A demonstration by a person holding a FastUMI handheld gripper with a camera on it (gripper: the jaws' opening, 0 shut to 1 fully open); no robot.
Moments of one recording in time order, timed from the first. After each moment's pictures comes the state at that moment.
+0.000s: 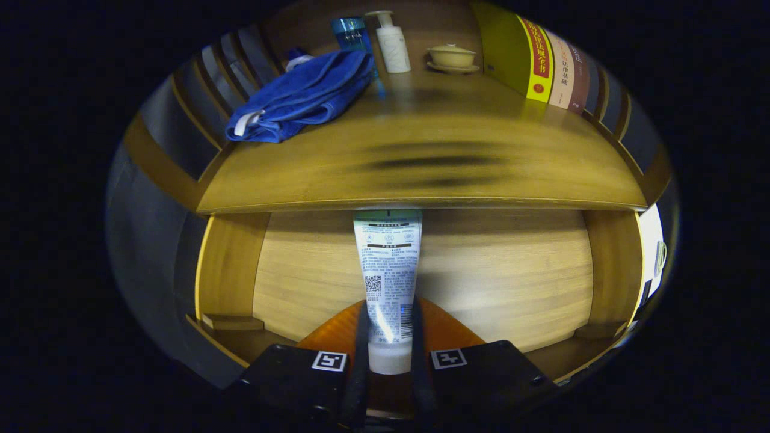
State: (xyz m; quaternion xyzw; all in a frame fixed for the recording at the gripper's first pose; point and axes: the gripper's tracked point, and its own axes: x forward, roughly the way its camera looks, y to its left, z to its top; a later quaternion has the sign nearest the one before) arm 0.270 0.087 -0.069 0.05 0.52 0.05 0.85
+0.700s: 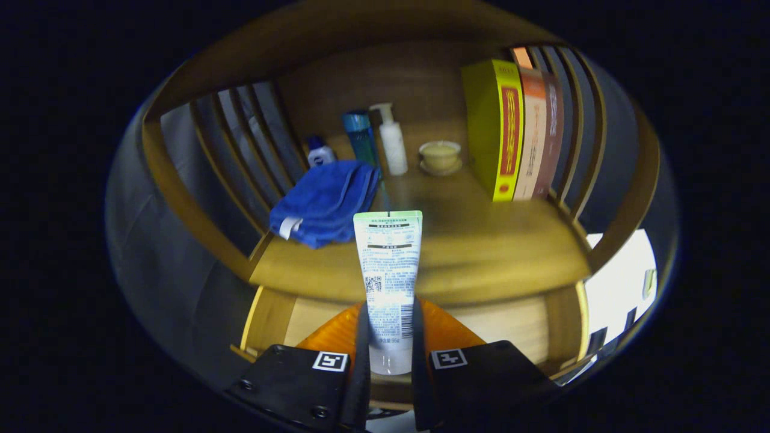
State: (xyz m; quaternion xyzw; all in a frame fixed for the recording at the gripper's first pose) arm 0.352 0.070 0.076 0.02 0.36 0.03 0.93
